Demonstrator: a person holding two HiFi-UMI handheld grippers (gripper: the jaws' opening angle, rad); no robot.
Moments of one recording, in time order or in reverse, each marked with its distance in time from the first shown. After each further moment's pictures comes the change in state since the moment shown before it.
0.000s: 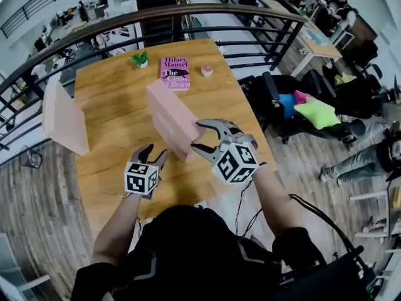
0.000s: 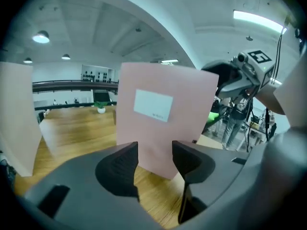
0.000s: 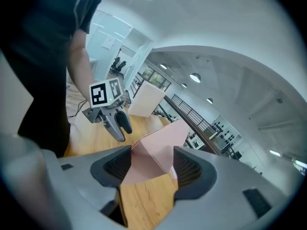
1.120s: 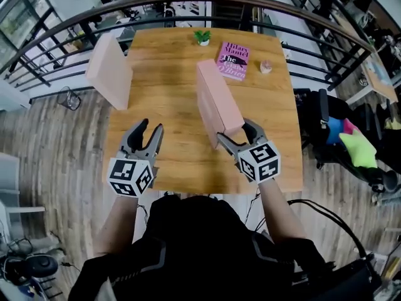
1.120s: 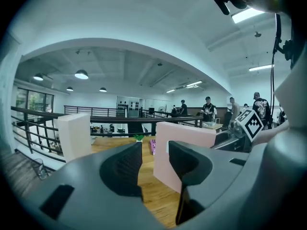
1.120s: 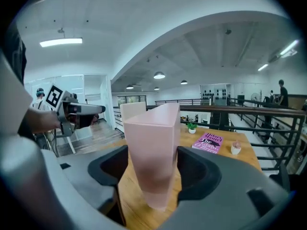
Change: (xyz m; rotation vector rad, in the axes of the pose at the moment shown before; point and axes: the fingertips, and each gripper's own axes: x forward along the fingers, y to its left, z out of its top) left arm -0.169 0.019 0.077 -0.049 -0.332 0.409; right arm 0.031 0.012 -0.026 0.736 -0.193 0.079
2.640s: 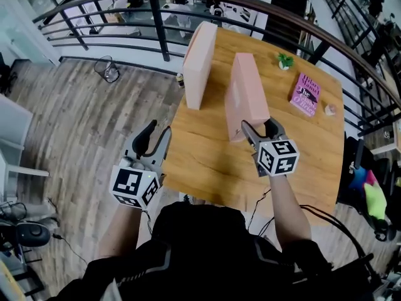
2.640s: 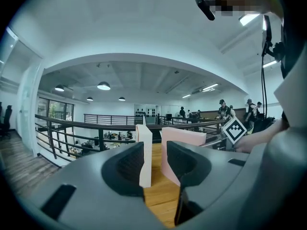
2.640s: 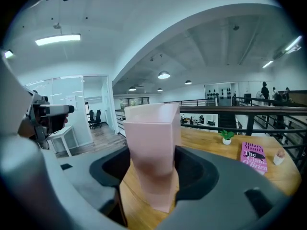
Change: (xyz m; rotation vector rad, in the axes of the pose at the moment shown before) left arm -0.137 0.244 0.009 -0.002 -0.088 0.208; right arm 0.225 0.130 0.087 0.013 -0.024 0.032
